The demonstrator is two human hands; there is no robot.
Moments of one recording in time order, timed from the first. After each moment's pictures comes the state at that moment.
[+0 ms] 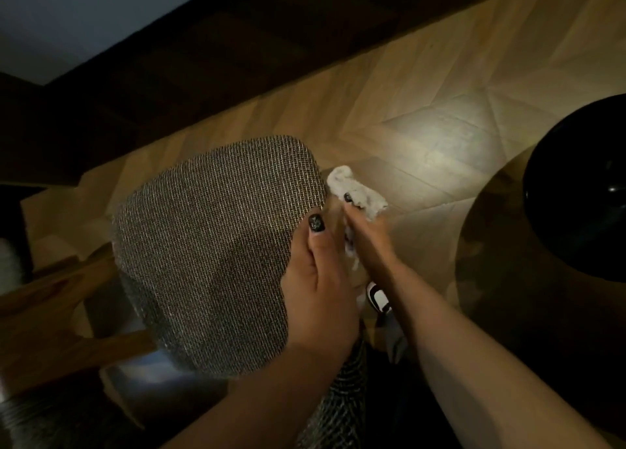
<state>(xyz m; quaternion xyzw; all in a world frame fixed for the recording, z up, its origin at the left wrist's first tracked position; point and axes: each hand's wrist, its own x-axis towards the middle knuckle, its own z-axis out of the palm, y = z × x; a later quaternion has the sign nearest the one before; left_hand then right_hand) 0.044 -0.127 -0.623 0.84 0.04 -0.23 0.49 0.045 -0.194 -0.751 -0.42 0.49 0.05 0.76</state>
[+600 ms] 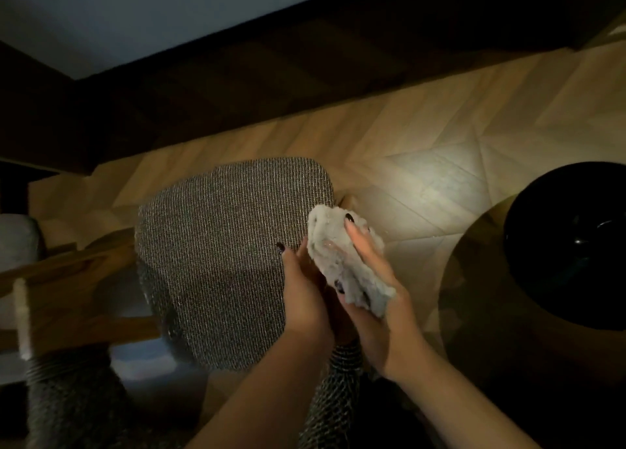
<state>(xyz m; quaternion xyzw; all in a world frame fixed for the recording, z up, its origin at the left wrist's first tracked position) 0.050 -0.110 -0.607 0.52 0.38 -0.35 0.68 -0.014 -0.186 -0.593 -0.67 0.25 0.01 0.70</state>
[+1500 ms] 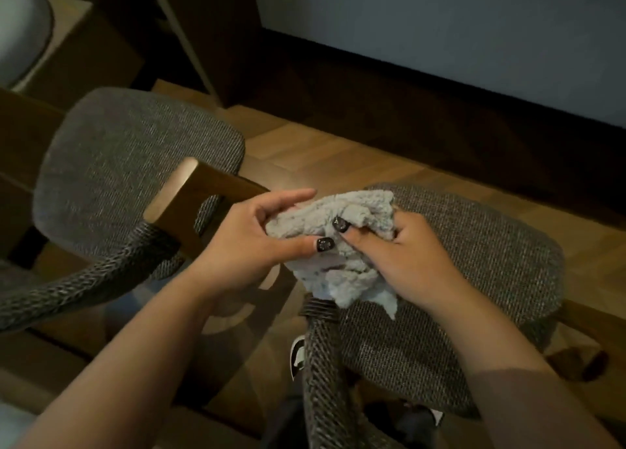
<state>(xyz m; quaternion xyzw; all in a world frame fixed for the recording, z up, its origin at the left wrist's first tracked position) 0.213 0.408 -0.484 0.73 0.04 -0.24 0.64 0.202 0.215 -0.490 -0.77 0.06 0.20 0.60</state>
